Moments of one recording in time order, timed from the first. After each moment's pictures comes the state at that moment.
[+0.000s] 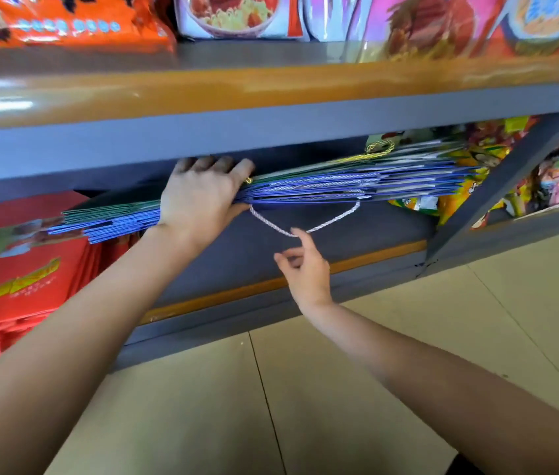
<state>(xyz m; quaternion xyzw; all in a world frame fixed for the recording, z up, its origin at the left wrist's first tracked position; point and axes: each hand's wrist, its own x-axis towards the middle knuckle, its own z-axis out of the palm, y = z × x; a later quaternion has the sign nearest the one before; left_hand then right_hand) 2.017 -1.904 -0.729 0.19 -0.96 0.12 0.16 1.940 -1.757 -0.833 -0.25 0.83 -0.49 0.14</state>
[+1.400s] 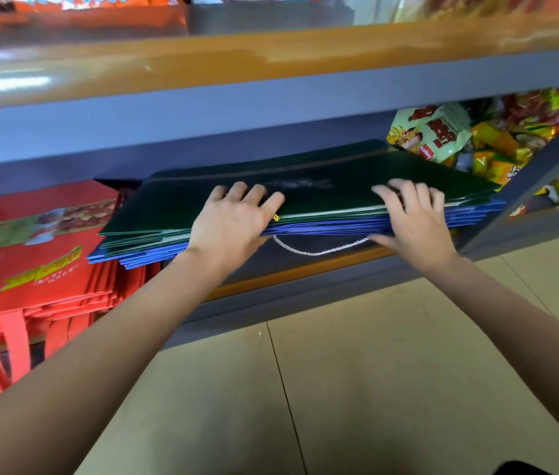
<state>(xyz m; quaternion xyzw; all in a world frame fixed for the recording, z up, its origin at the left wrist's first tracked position) 2.028 -1.883 -0.771 0.15 -0.97 0.15 0.09 1.819 -1.693 -0.807 -0.50 0.83 -0.02 -0.24</state>
